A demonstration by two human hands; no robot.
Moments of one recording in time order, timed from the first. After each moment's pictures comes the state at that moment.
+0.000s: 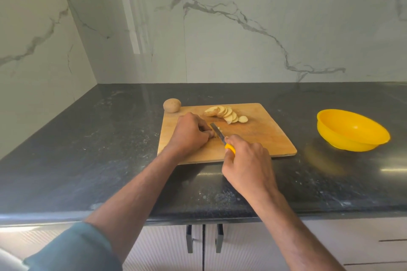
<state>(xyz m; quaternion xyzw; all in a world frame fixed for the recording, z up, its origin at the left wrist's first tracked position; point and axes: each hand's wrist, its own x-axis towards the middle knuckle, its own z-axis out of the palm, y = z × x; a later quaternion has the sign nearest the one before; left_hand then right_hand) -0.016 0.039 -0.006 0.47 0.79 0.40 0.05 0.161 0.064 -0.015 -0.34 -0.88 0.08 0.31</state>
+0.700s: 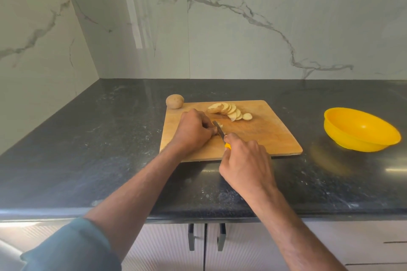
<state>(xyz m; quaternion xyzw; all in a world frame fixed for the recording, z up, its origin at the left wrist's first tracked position) -0.018 0.041 -0.008 0.48 0.78 0.40 0.05 0.153 0.054 -0.007 -0.35 -0.90 0.05 0.25</state>
